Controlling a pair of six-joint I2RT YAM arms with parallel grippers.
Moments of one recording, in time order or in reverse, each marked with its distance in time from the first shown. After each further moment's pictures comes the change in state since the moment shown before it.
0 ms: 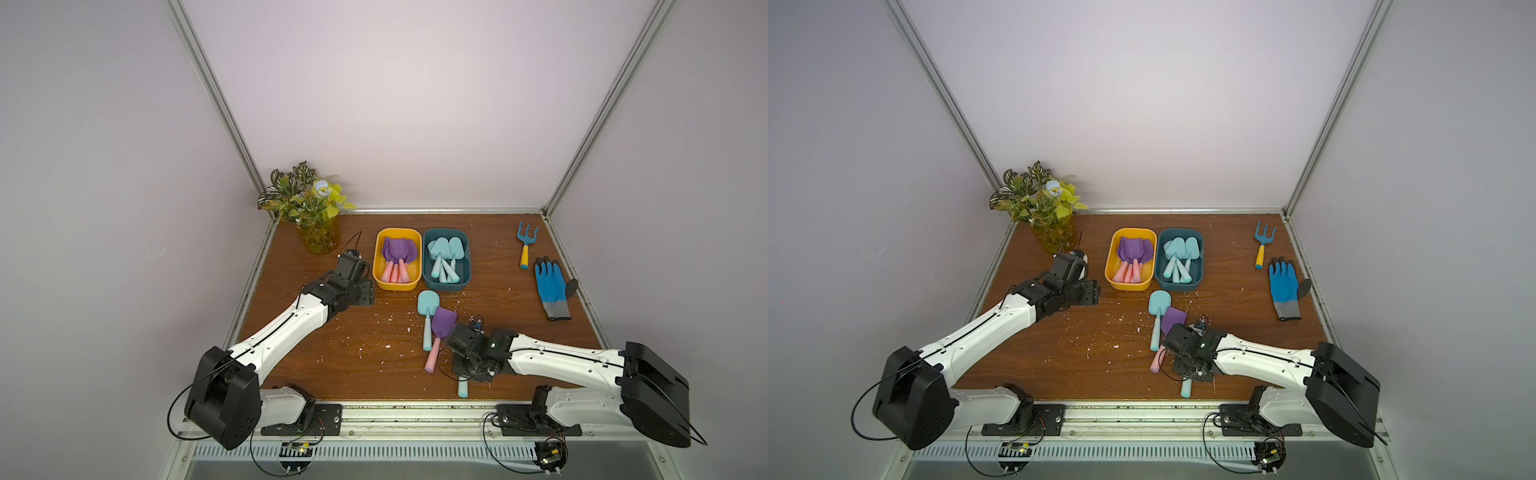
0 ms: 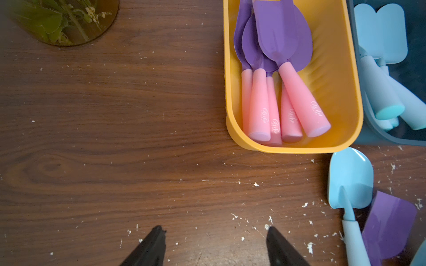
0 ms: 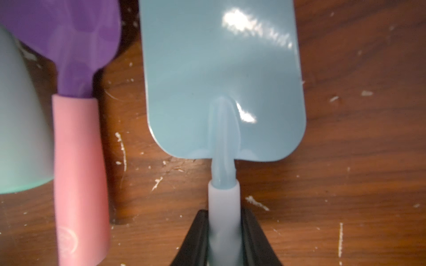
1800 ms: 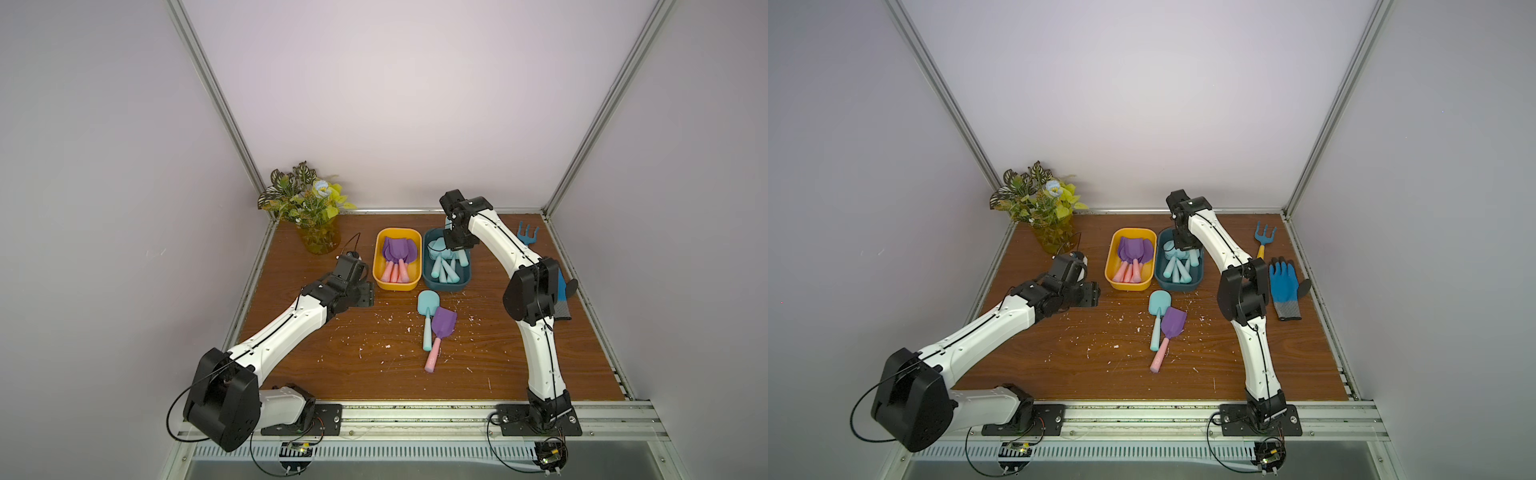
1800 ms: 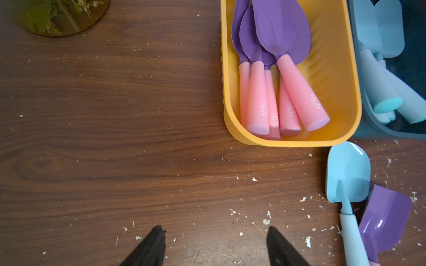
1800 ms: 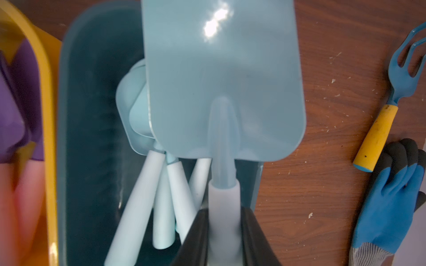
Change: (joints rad) left arm 0.008 -0.012 -0.021 0.004 0.031 0.004; right arm -0.628 1.021 1.633 -0.537 0.204 -1.016
